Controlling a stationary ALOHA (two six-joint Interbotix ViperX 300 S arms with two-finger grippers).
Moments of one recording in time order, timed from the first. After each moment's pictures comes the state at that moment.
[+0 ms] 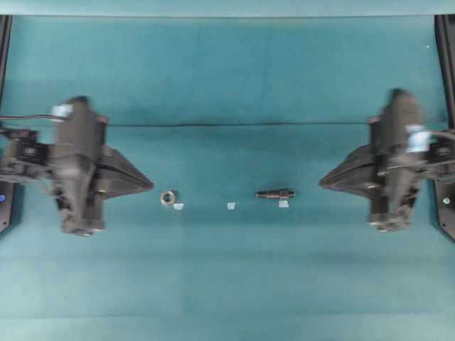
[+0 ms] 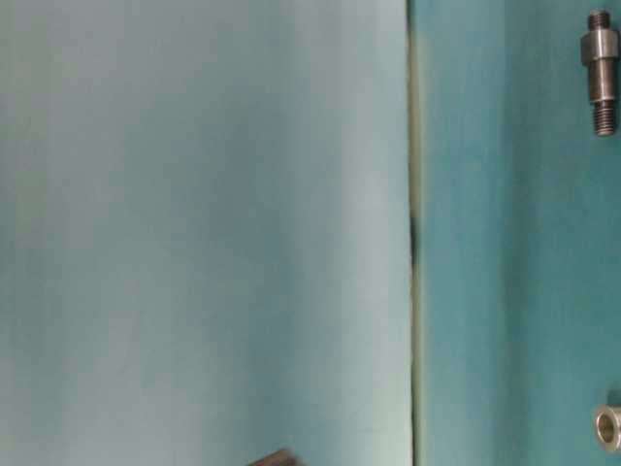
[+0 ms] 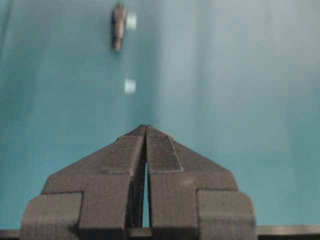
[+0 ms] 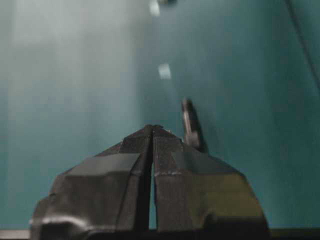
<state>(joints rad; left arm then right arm) -0.04 -0.46 0.82 0.01 0.29 -0.12 0.00 -0.56 0.98 0.07 0.26 0.15</state>
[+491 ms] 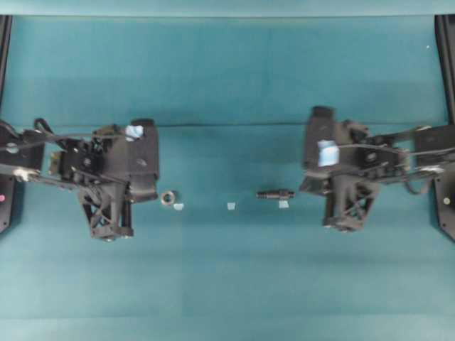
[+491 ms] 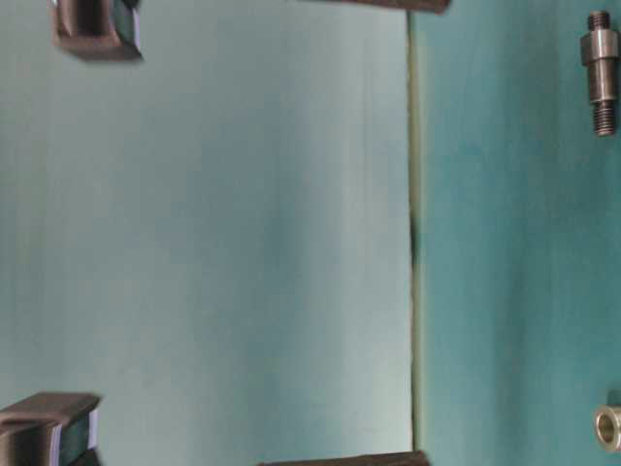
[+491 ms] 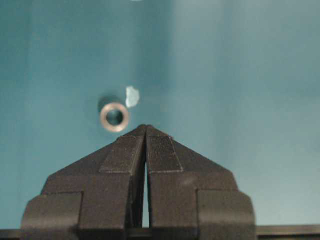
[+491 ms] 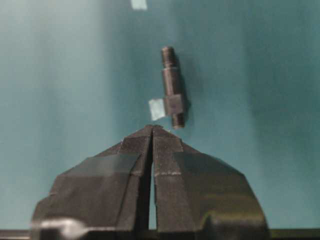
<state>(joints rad) -0.04 -0.25 0.69 0.01 0.55 -0.12 -0.01 -0.24 0.76 0.00 0.50 0.14</state>
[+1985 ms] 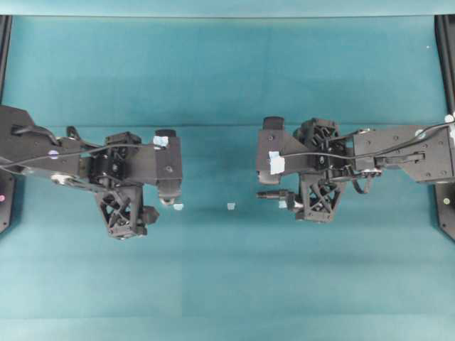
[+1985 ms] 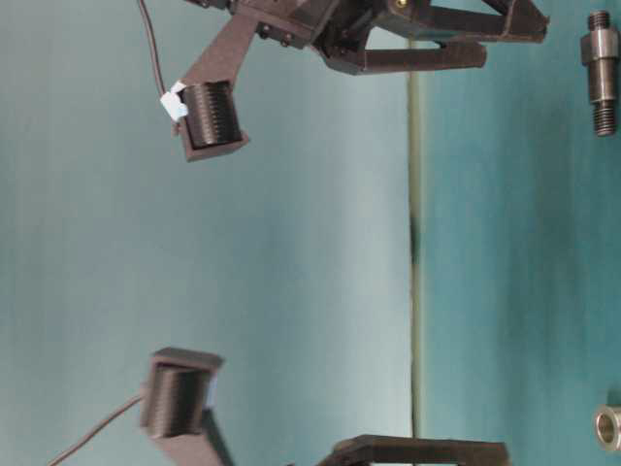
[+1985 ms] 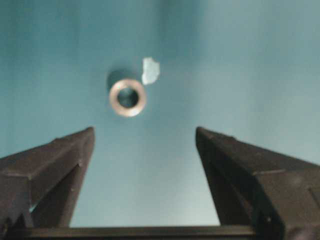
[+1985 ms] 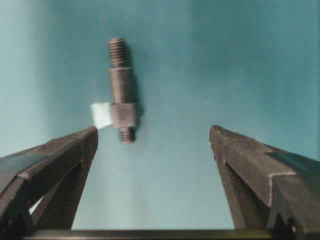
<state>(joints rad) 0.00 -0.09 0.69 0.02 0.53 -0.12 -0.04 -0.03 0.66 -0.15 0.58 0.14</state>
